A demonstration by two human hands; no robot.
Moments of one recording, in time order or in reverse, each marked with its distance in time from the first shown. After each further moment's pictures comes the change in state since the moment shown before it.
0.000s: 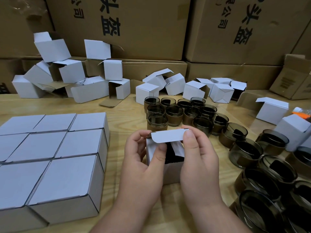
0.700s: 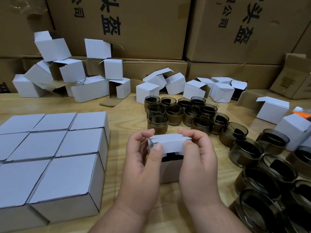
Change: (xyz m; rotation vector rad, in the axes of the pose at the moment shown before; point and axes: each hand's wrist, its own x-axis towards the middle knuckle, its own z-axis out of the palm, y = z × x) left_hand -0.004 0.002 -0.002 -0.117 -0.038 -0.006; right_hand 0.000 0.009 -0.003 -0.014 0.002 -0.035
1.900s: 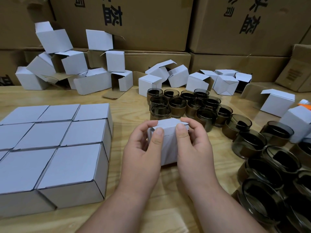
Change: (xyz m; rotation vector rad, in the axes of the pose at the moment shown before) left_hand 0.007 0.000 0.001 0.041 0.094 -0.116; right_hand 0.006 0.014 0.004 -0.085 -0.077 0.110
